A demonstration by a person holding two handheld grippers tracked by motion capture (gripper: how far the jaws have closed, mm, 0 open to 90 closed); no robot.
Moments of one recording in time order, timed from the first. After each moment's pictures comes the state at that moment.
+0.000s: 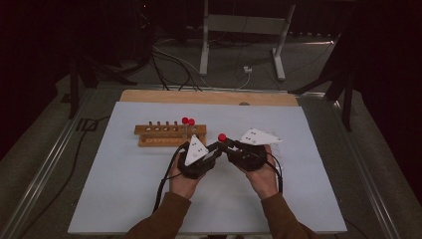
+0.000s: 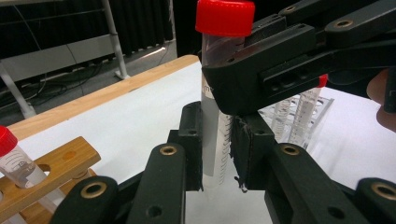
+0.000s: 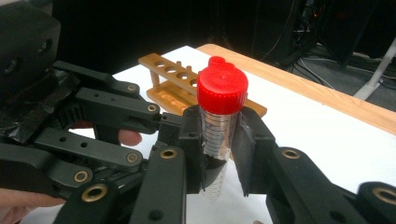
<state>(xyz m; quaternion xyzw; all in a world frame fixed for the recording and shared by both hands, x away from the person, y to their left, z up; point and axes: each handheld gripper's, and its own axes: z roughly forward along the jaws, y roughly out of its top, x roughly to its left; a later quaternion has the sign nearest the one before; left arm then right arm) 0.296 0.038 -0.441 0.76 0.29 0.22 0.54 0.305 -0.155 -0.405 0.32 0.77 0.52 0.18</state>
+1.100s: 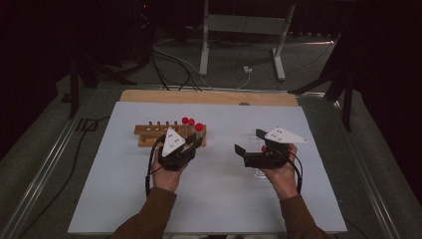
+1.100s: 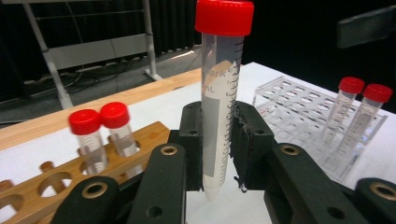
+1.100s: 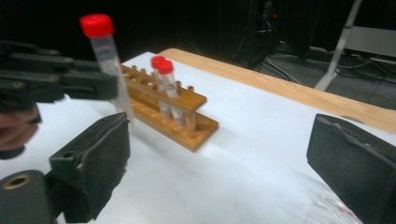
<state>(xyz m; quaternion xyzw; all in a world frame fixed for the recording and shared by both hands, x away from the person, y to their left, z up) 0.311 0.090 -0.435 0.73 0.35 0.24 0.54 0.308 -0.211 -0.405 0.38 0.74 0.52 0.21</state>
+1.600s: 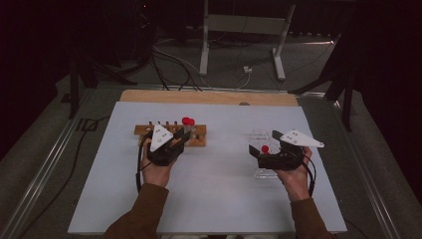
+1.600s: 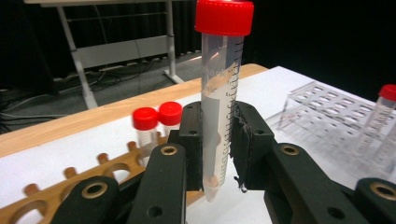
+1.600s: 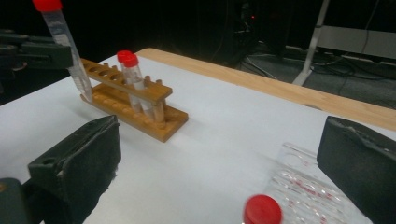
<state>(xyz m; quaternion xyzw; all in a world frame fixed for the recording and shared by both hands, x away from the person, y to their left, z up) 0.320 0.117 -0.429 0.71 0.38 0.27 0.53 0.304 -0.245 -0.410 0.40 0.73 0.51 0.23</state>
